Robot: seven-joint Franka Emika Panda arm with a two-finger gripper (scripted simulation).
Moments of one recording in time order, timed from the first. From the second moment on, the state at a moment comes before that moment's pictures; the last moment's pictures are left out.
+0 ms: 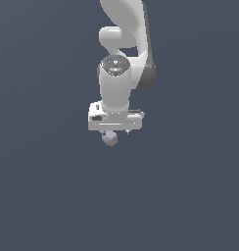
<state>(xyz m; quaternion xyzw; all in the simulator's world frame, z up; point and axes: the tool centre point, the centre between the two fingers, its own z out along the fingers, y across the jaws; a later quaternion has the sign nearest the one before) -0.003 -0.018 0.175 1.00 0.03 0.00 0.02</state>
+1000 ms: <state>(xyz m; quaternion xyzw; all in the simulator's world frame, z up) -0.038 -0.044 0.131 0.97 0.23 0.00 0.01</state>
